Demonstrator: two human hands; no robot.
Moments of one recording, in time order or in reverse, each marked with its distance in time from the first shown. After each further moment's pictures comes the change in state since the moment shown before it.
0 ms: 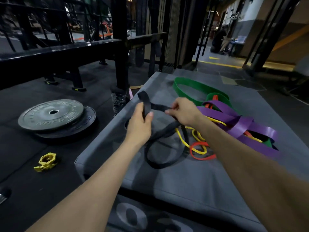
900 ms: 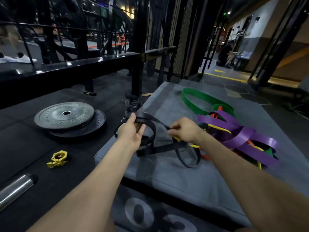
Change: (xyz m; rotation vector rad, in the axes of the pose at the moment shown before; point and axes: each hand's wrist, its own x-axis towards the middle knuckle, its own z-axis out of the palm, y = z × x) left_hand -0.015 0.010 -0.054 -1.102 0.213 -0.538; right_hand -0.047 -0.028 0.008 -0.028 -0.274 -0.052
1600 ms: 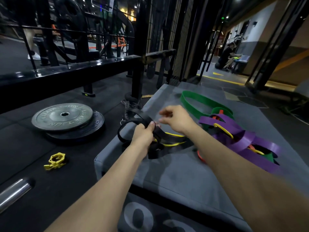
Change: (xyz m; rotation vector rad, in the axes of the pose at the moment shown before) left_hand 0.006 -0.027 0.010 0.549 -0.074 0.090; right_hand 0.024 -0.038 -0.004 0.148 0.237 -0.084
